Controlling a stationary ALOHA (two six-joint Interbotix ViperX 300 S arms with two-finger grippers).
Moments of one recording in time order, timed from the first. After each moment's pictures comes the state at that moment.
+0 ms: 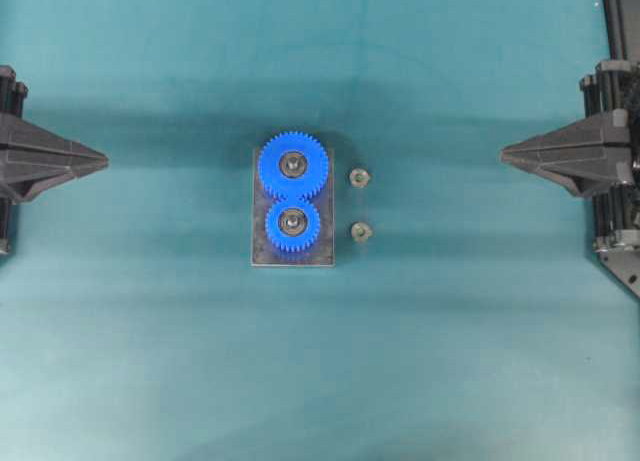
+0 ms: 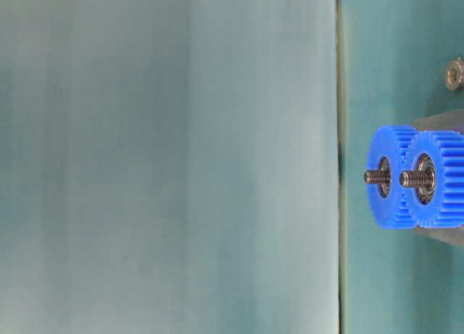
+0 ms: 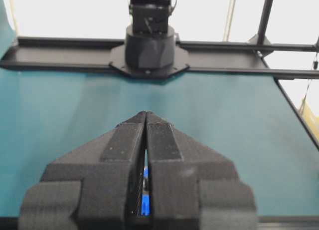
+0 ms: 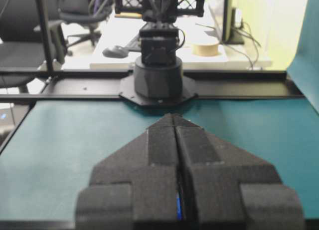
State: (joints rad) left arm 0.00 -0.96 1.19 0.00 -0.29 0.00; right arm 0.00 -0.96 1.17 0.00 -0.29 0.01
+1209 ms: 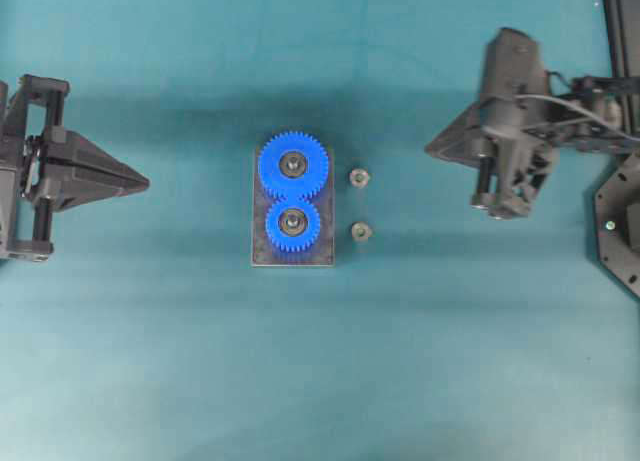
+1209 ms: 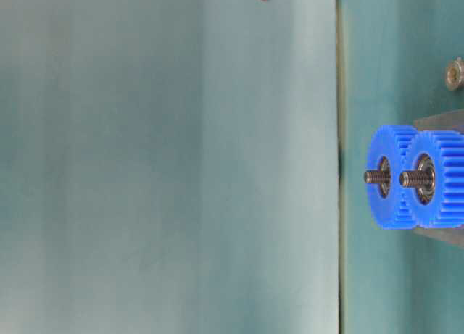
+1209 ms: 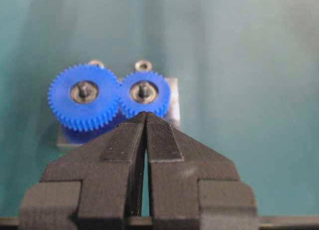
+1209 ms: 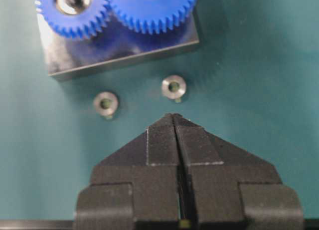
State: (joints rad) left arm -0.02 -0.78 0.97 0.01 0.18 -0.01; right arm -0.17 -0.44 0.83 0.03 0.43 0.06
